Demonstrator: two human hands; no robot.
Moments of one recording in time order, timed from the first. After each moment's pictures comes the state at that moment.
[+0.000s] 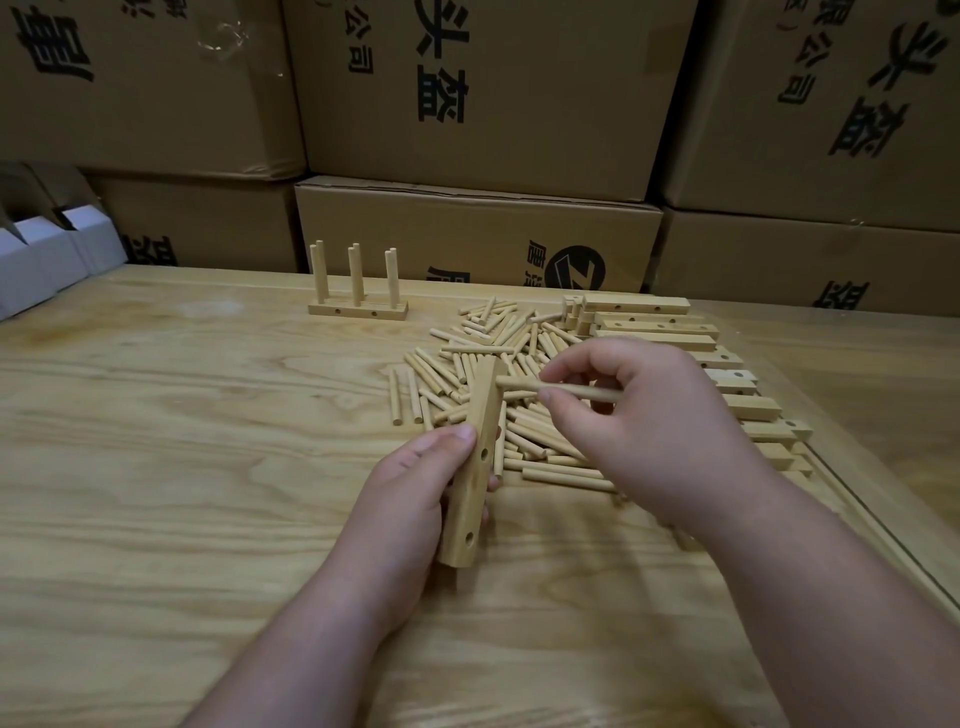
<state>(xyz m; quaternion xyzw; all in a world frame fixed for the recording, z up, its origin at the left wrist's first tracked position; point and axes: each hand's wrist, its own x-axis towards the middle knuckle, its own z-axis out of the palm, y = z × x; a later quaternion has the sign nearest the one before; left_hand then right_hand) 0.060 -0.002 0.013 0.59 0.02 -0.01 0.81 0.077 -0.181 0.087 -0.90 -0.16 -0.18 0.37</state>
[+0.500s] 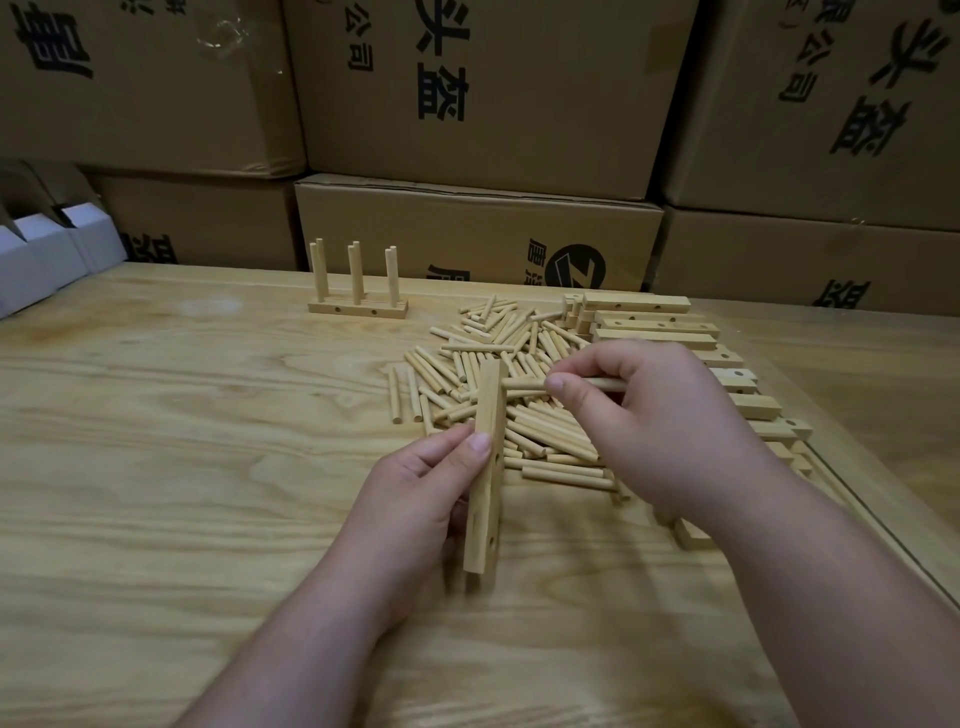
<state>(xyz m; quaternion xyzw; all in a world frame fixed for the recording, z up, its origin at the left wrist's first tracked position) 0.057 -0.002 0.012 0.59 -0.01 -0.03 0.81 0.082 -0.187 0.086 -0.91 -0.15 -0.16 0.35</state>
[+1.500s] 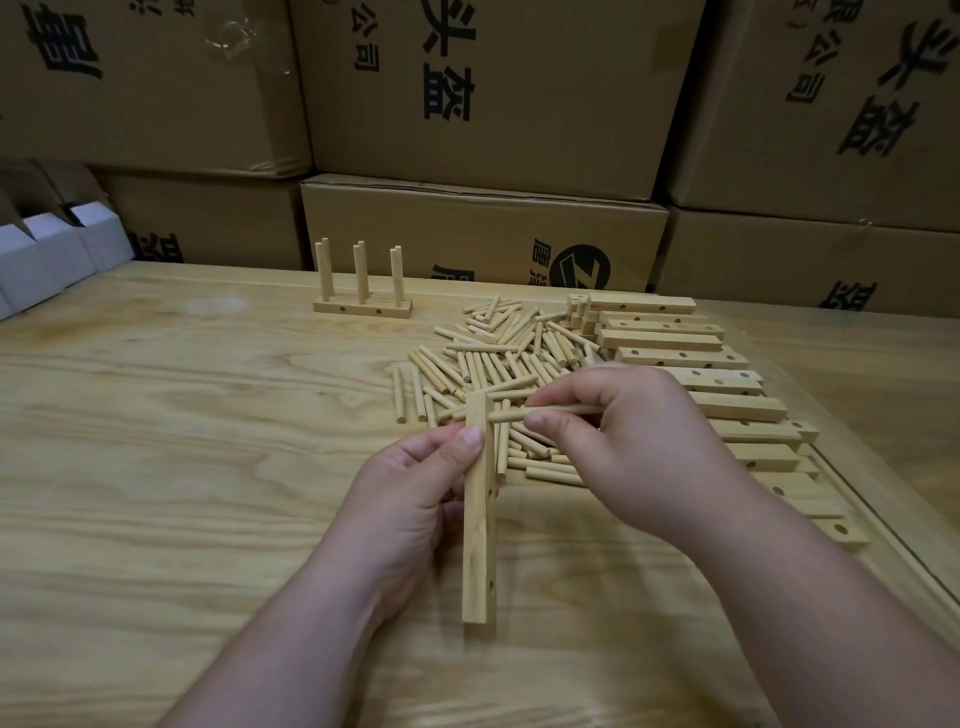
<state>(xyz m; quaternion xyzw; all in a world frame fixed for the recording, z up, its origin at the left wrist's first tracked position) 0.059 0.004 0.017 0.52 0.01 -0.04 0.85 0.079 -0.178 0.074 -0.91 -0.18 -0.16 0.34</state>
